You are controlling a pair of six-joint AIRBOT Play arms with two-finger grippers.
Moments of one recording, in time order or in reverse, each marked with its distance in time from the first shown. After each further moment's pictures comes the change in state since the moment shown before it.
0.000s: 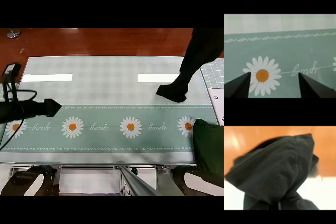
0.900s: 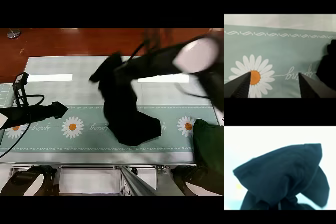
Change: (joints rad) left arm -0.009 -0.061 -0.103 -0.069 0.137 -0.044; right arm 0.666 -0.027 -0.469 0.309 -0.033 0.011
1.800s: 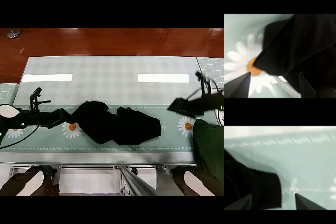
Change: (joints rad) left arm 0.220 -0.290 -0.118 -0.354 -0.036 0.332; right arm -0.833 0.303 -0.668 0.060 0.254 -0.114
